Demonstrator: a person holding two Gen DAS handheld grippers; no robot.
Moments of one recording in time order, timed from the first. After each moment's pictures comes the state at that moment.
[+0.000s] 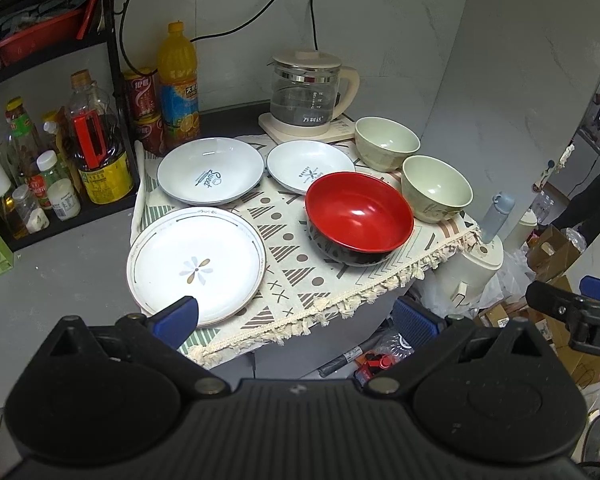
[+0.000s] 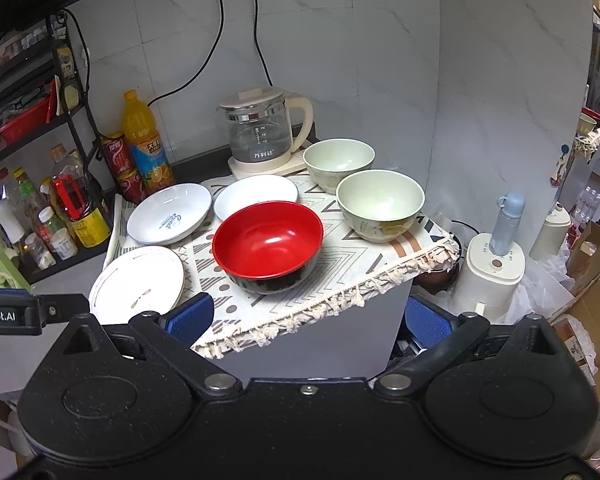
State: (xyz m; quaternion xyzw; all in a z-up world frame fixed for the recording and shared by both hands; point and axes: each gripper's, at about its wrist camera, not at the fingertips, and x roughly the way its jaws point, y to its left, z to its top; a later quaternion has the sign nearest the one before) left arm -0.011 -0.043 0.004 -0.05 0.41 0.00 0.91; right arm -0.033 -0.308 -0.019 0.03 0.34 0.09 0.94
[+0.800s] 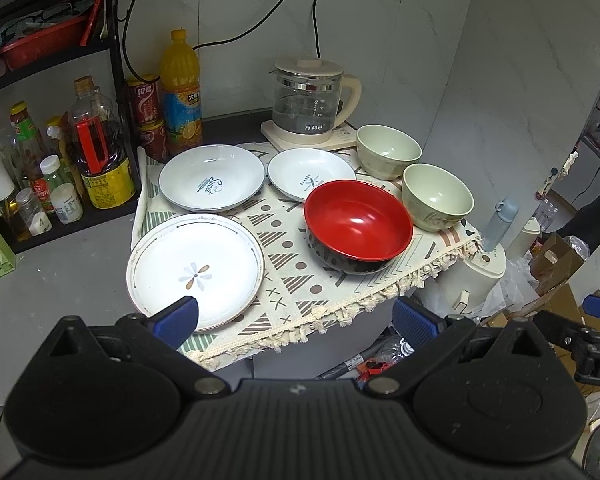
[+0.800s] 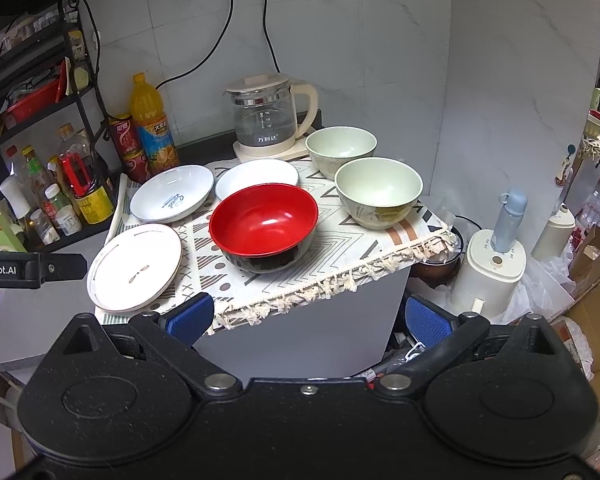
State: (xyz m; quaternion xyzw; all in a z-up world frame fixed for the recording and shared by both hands) left arm -0.012 -0.048 0.005 -0.06 0.40 0.01 0.91; right arm -0.042 -0.328 -0.025 0.02 0.35 0.11 0.93
